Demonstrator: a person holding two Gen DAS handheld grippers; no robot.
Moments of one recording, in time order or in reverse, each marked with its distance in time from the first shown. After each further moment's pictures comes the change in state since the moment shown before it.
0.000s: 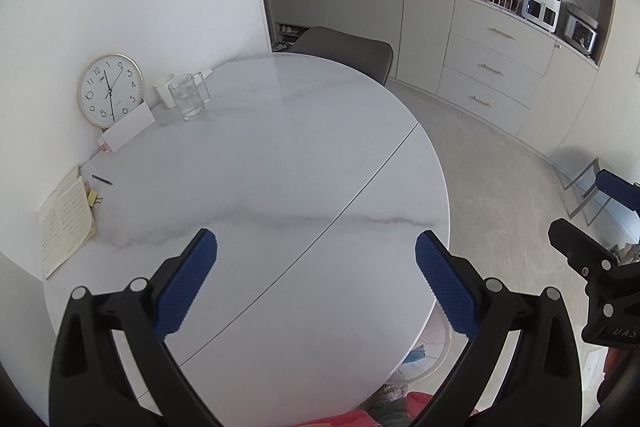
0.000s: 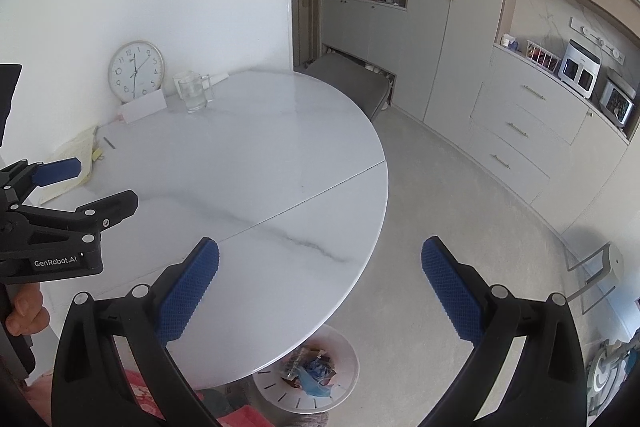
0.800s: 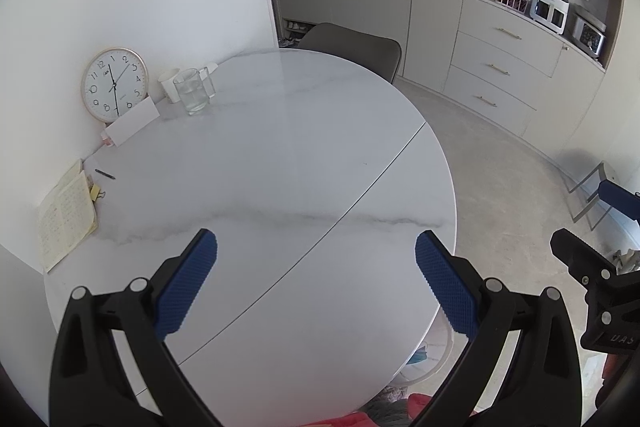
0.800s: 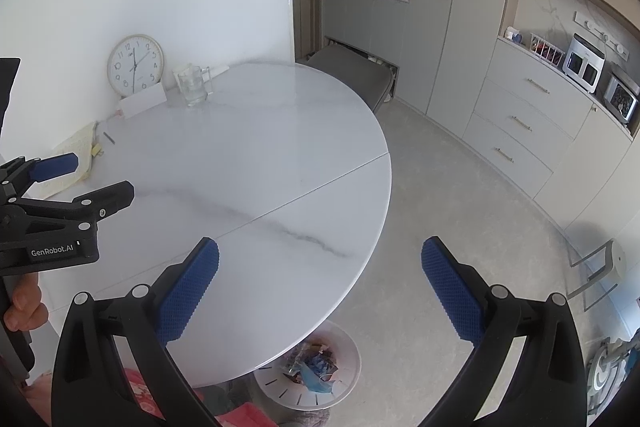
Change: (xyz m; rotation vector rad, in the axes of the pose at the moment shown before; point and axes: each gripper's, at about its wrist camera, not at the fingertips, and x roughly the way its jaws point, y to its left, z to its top) left arm 0.005 -0.003 -0.001 -0.021 0.010 0.020; right arm 0.010 -0.001 -0.003 0.002 0.027 0.010
